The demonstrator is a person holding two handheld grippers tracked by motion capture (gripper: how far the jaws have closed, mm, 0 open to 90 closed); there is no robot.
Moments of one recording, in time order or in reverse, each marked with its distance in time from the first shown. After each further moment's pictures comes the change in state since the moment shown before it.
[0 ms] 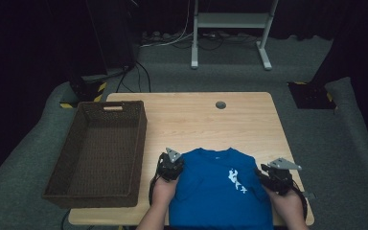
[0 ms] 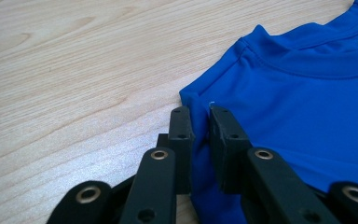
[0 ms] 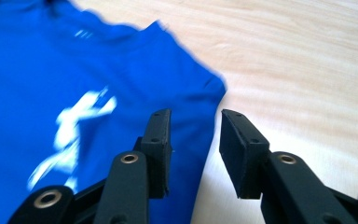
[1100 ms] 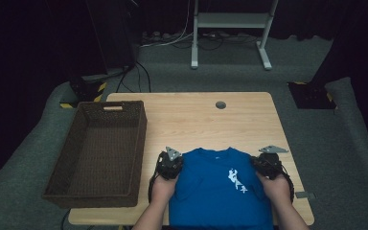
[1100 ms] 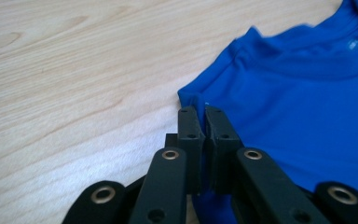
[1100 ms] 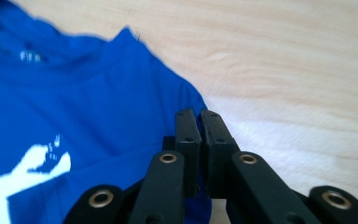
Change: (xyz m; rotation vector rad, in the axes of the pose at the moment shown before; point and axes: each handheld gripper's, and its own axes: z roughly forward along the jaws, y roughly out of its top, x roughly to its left) left arm 0.002 0.011 -0.002 -0.010 -0.028 -0.002; right arm -0.009 0.022 0.045 0.055 -0.002 0.057
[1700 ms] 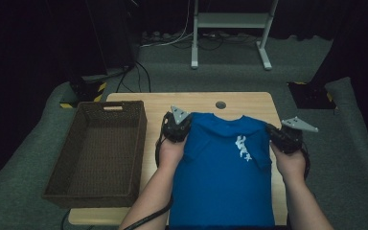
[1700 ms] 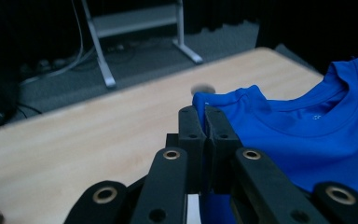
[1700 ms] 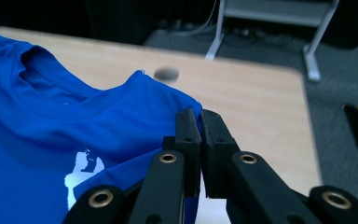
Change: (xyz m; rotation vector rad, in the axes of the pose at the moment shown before) left arm -0.001 0.144 -0.034 -0.266 0.048 0.052; right arm -0.029 0.089 -0.067 -0.309 -0.074 0.023
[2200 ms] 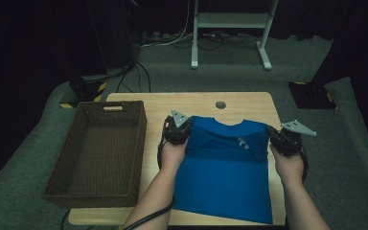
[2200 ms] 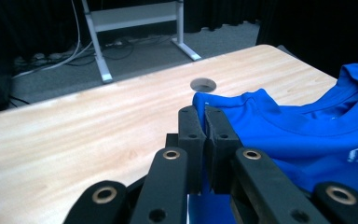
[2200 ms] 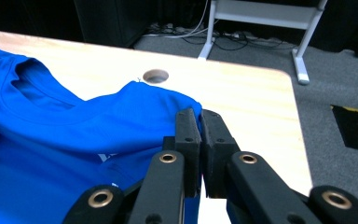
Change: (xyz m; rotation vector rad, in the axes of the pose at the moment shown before) left arm -0.002 -0.043 0.014 0.000 -0.024 -0.033; right arm 0.000 -0.025 0.006 0.002 -0.035 0.002
